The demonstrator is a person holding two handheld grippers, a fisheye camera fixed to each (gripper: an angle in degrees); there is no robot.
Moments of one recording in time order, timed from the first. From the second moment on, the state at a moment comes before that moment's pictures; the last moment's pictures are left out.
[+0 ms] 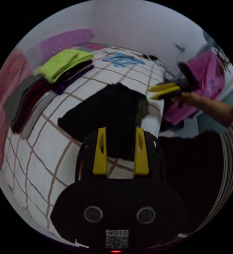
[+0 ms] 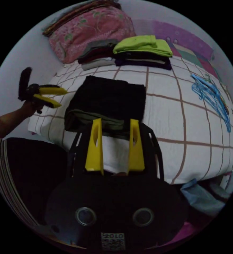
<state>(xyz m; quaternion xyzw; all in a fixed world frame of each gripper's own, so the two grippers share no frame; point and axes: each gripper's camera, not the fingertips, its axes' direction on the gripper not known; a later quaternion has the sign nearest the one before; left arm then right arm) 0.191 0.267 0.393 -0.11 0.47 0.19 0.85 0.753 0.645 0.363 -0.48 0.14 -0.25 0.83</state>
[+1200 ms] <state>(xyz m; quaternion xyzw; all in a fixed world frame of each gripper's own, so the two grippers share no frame) 0.168 0.301 0.453 -0.17 0.45 0.09 0.87 0.753 0.644 0.433 -0.42 0.08 -0.29 0.86</state>
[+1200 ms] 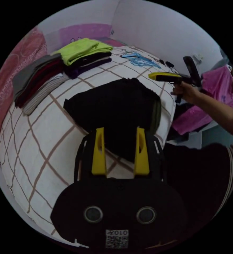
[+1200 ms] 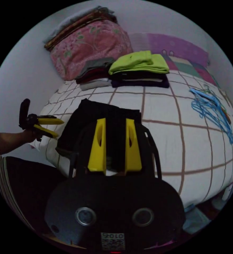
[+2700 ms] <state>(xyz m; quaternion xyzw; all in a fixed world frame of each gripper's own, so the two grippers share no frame) 0.391 0.287 0.305 -0.06 0.39 0.27 0.88 0.862 0.634 0.490 -0.60 0.00 0.02 0.80</state>
